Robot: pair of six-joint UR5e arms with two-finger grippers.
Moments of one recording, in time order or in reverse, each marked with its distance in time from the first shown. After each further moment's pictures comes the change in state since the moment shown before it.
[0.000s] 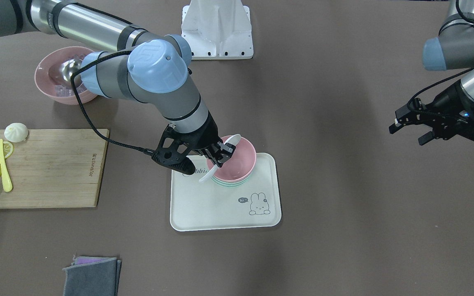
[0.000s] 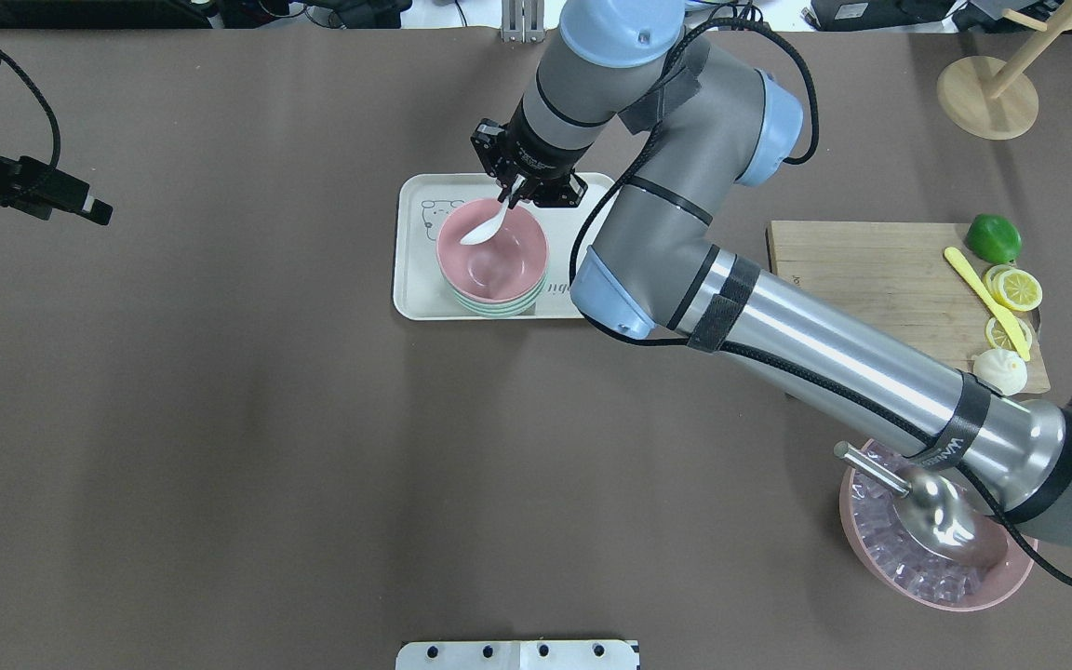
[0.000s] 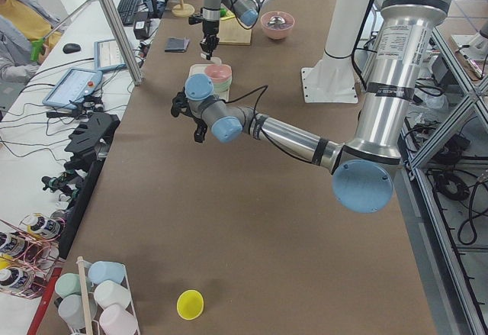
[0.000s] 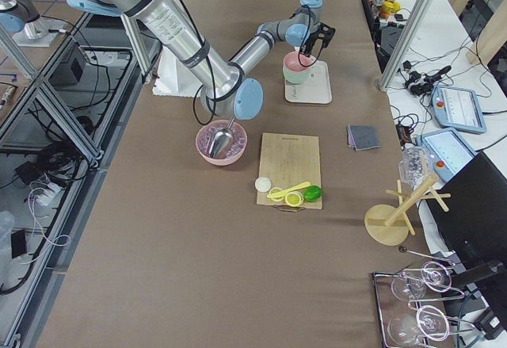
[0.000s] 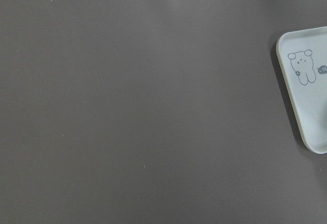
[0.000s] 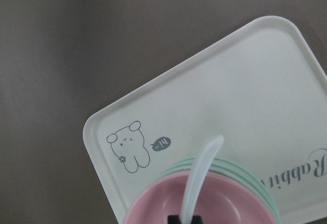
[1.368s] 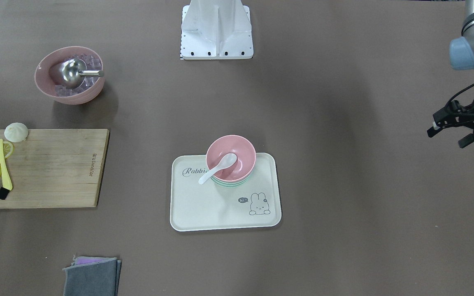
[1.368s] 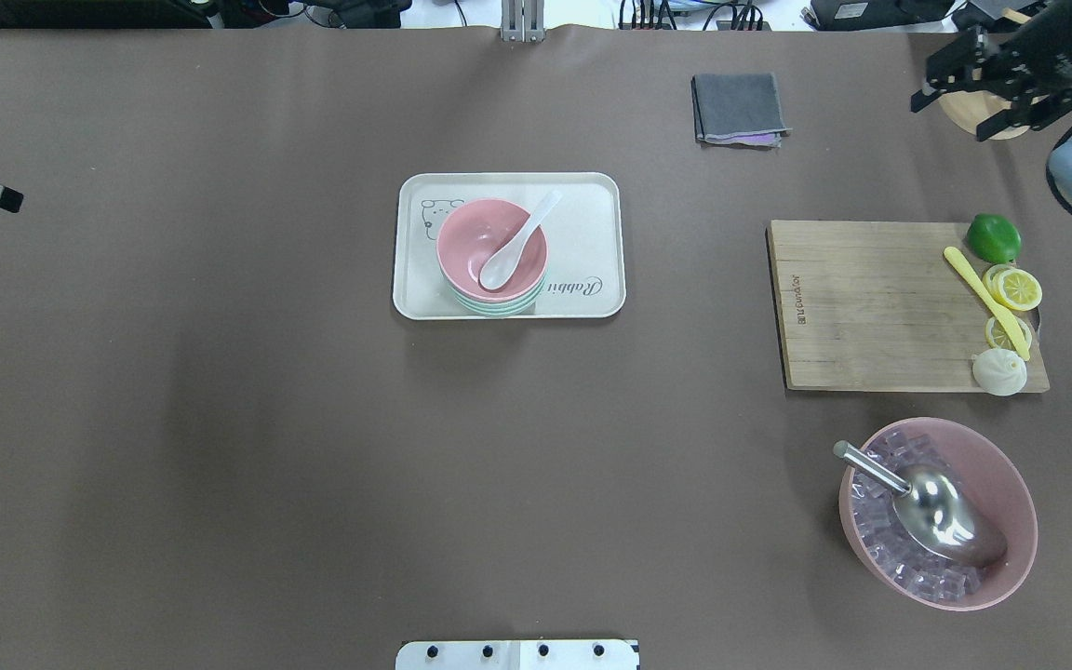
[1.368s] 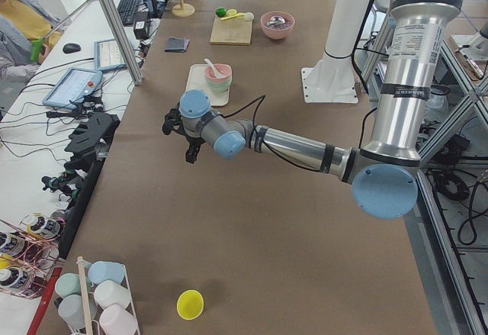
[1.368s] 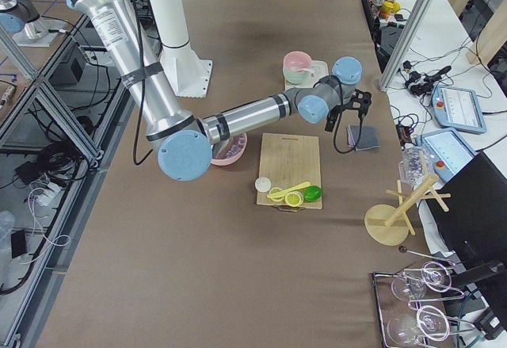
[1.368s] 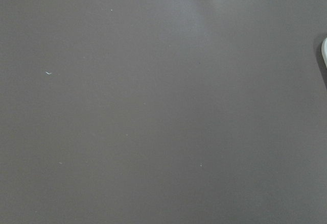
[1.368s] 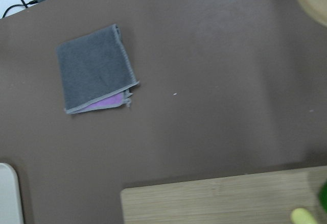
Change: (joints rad) left arm -0.140 0.069 0.040 0.056 0.015 0.243; right arm 0.586 -0.552 0.133 -0.001 0.417 -0.843
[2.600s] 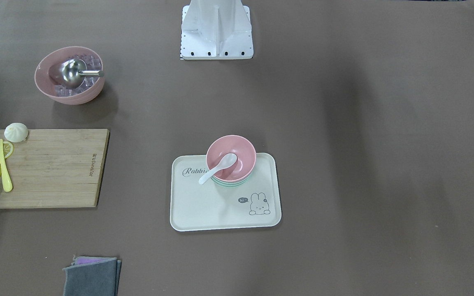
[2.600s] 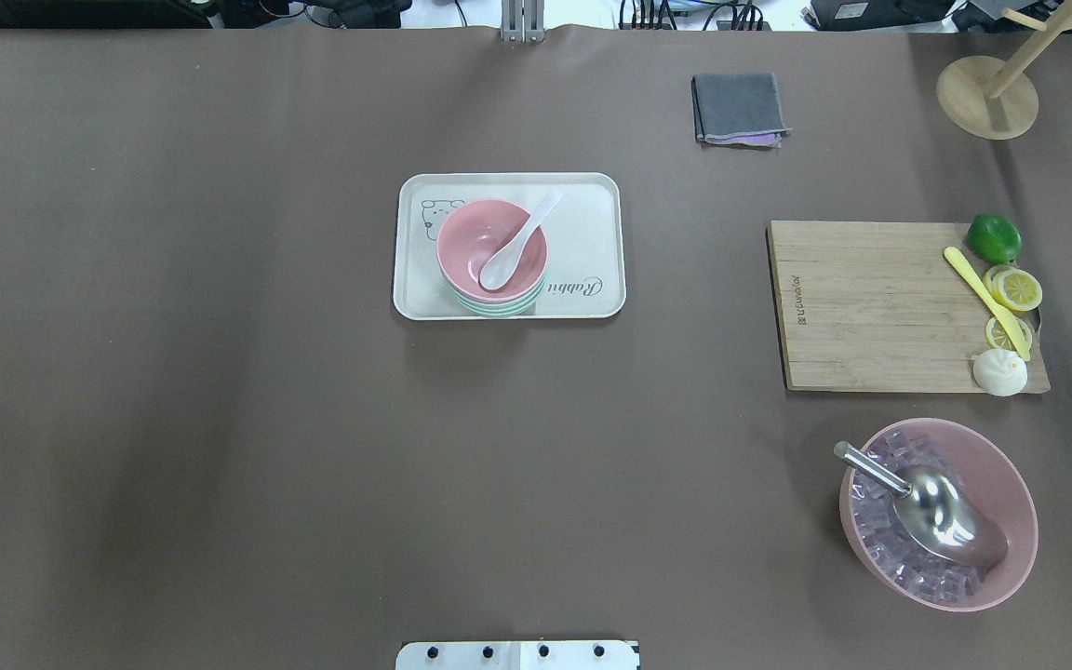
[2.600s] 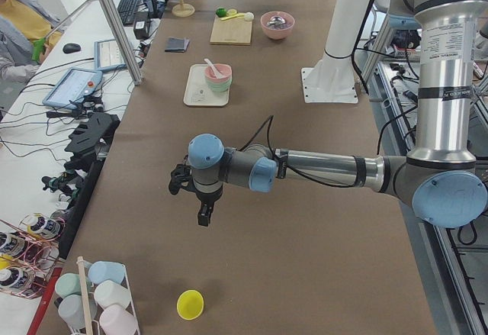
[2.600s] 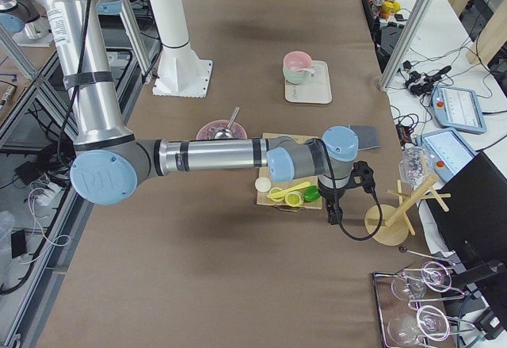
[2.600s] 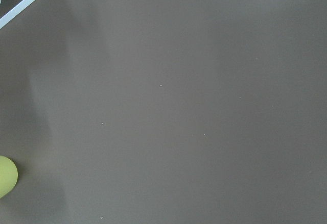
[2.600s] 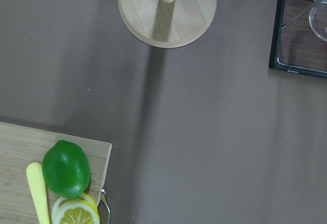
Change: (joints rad) left arm -0.182 0.160 -0.020 0.290 0.097 0.300; right arm 0.189 -0.180 0.014 -0.180 -0.175 -0.758
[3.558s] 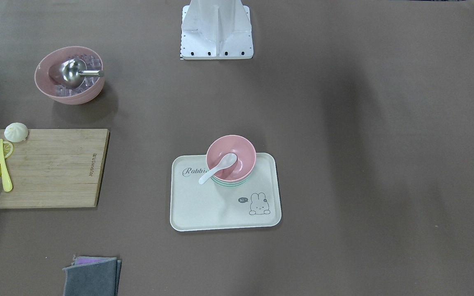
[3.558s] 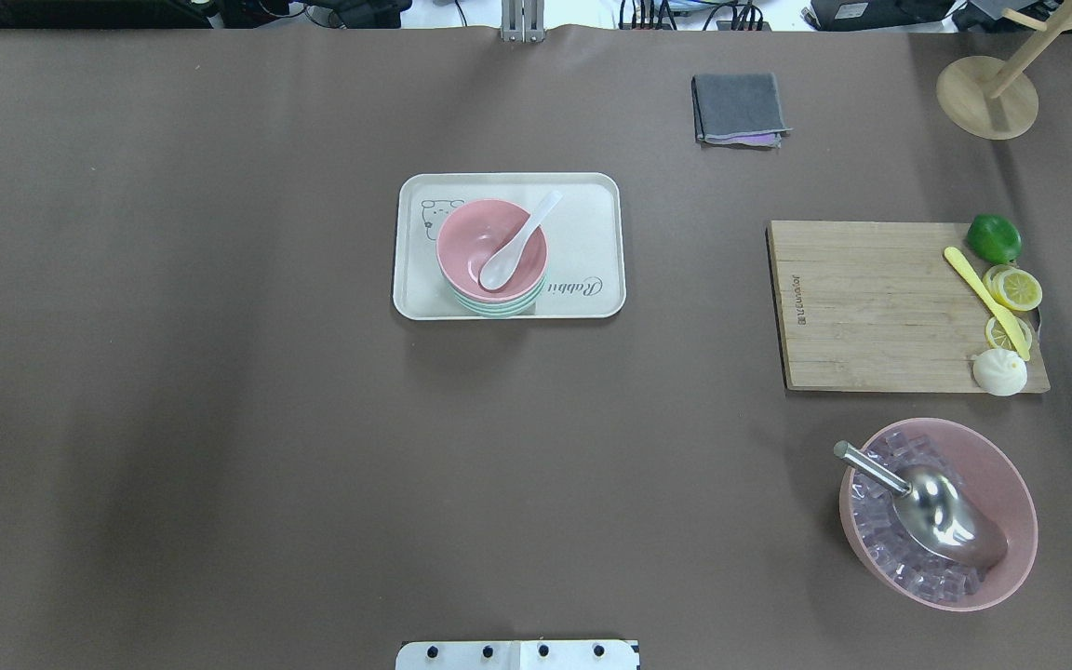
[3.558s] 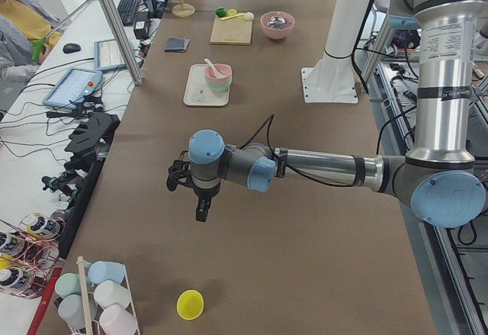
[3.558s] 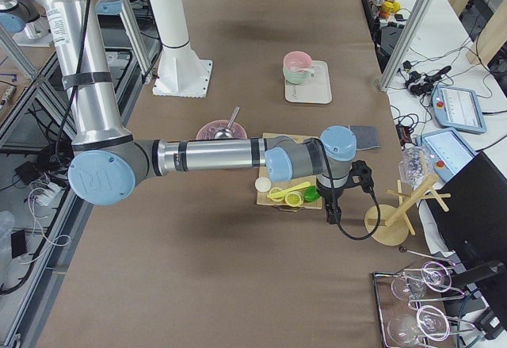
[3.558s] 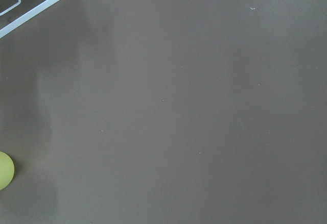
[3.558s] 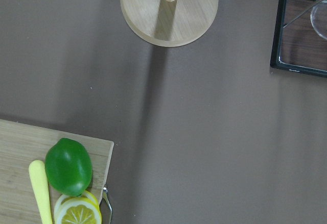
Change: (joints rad) left arm 0.002 -0.002 -0.001 -0.059 -0.005 -0.056; right arm 0.000 -0.007 0.010 0.002 0.002 0.002
